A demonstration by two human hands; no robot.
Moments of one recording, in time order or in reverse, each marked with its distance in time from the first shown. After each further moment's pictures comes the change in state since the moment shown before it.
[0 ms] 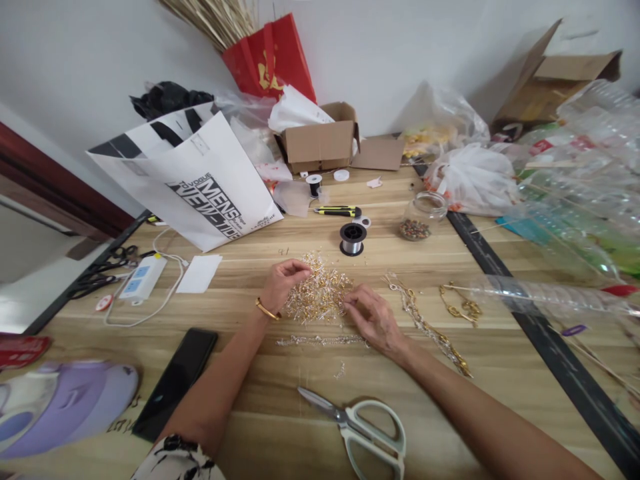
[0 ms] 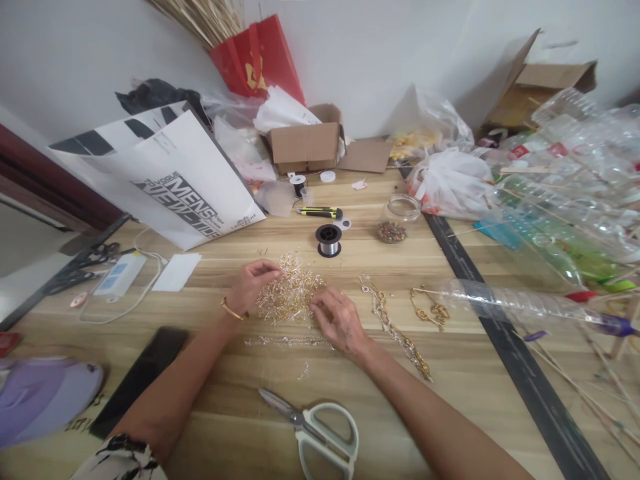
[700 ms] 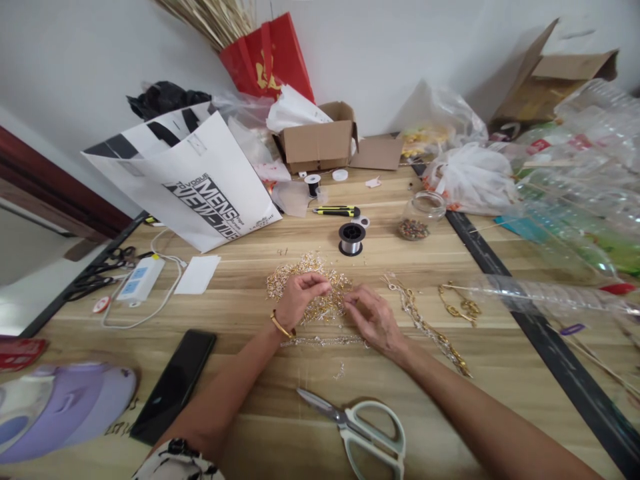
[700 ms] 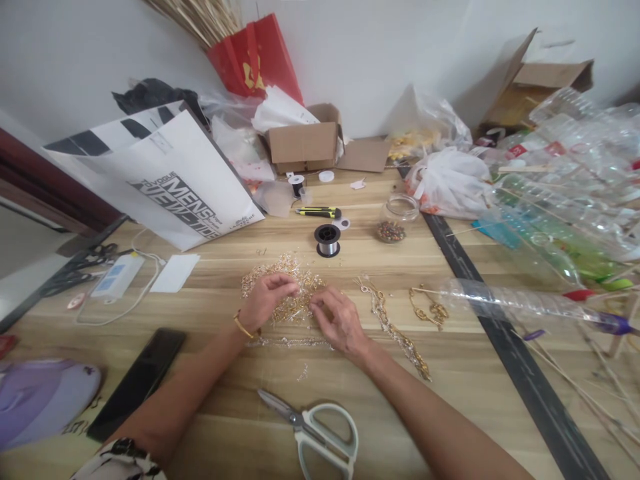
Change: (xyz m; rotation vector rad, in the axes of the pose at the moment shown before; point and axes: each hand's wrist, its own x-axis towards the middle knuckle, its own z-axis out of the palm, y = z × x) left_hand -0.024 0.008 0.039 -0.133 -0.104 -0.095; right_hand -0.001 0.000 -0.001 0.012 0.028 0.011
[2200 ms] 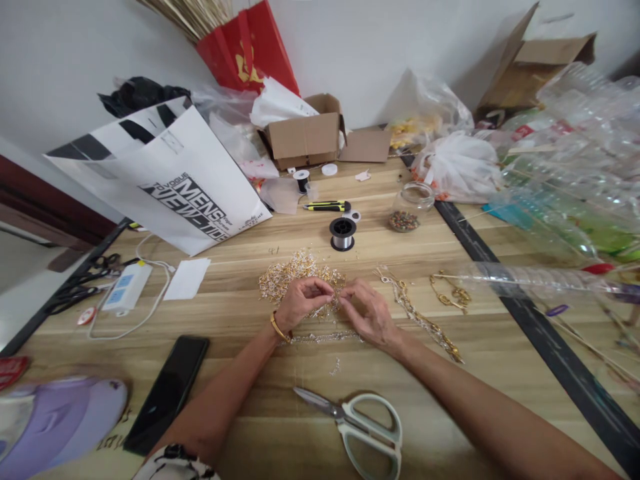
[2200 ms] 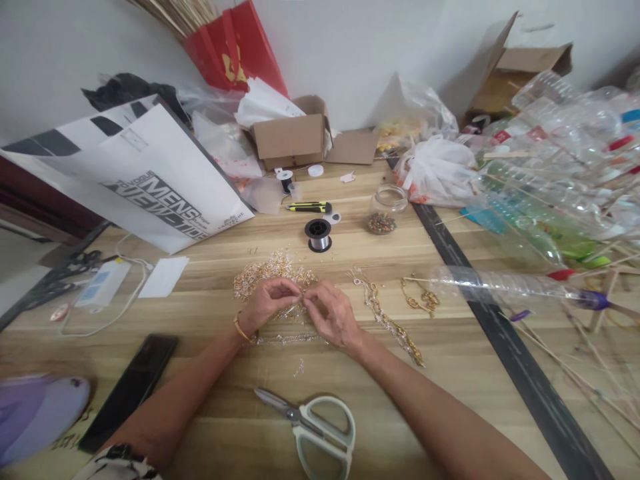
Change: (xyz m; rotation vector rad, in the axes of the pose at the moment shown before) left_hand -0.002 -0.007 0.005 0.148 -0.225 0.046; right_hand 0.001 -0.004 -0.003 0.050 0.056 -0.037
